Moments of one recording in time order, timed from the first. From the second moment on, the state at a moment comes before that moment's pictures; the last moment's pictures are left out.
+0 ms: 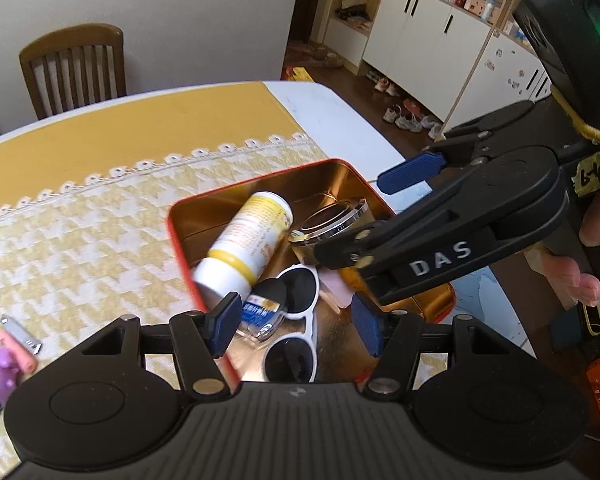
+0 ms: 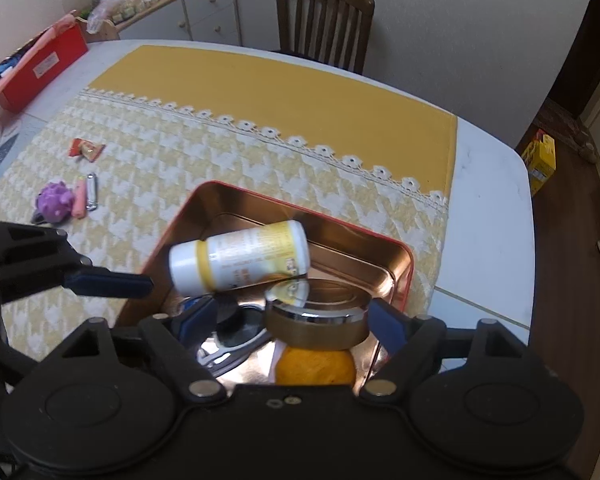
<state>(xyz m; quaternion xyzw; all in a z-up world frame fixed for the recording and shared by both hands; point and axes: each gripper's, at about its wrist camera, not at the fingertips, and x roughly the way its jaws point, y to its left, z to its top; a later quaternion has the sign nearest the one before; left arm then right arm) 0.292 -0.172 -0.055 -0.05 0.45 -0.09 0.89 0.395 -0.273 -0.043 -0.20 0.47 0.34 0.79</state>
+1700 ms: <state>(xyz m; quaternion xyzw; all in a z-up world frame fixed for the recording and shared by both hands) 0.245 0.138 -0.089 -0.05 0.40 0.01 0.91 0.252 -0.007 -0.070 -0.26 0.45 0.40 0.75</state>
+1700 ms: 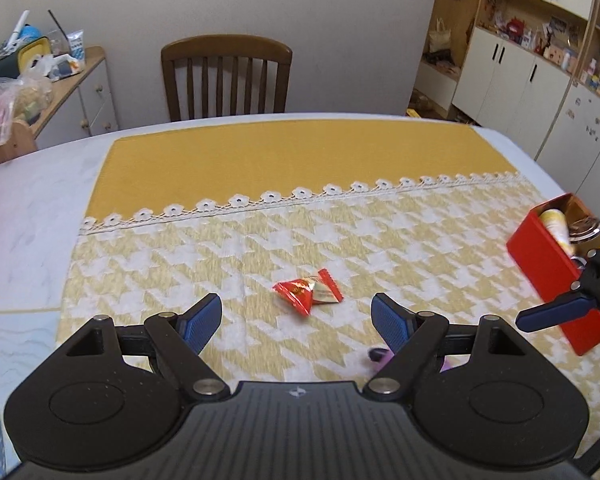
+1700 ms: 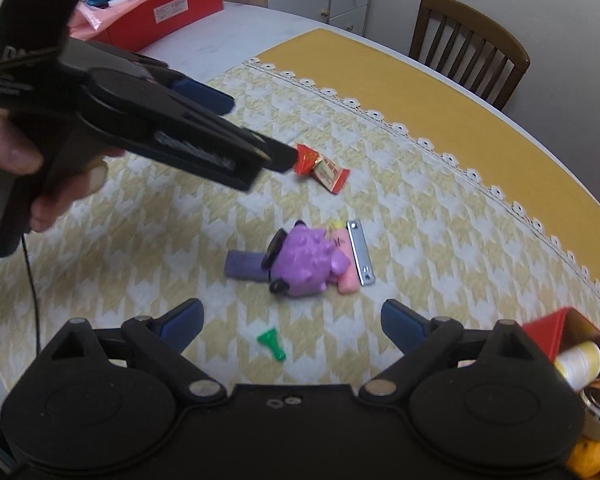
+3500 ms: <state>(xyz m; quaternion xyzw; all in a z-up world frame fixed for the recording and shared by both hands) 0.250 0.148 -0.117 -0.03 0.40 -0.02 0.92 0.280 0.012 -0.085 -0.21 0.48 0.38 0.77</state>
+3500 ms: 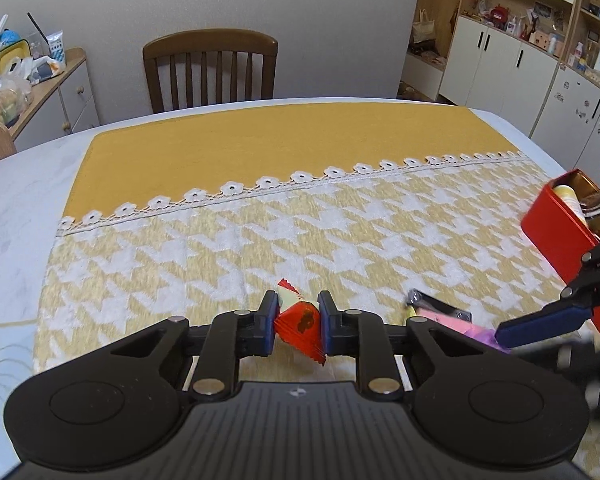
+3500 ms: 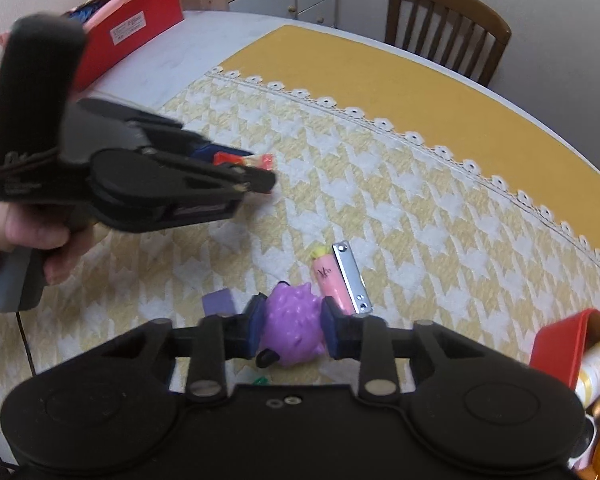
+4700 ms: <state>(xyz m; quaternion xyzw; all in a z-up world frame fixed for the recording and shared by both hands) 0.201 0.131 -0.093 -0.05 0.41 -0.04 0.91 0.264 0.003 -0.072 -0.21 0.48 0.38 0.76</state>
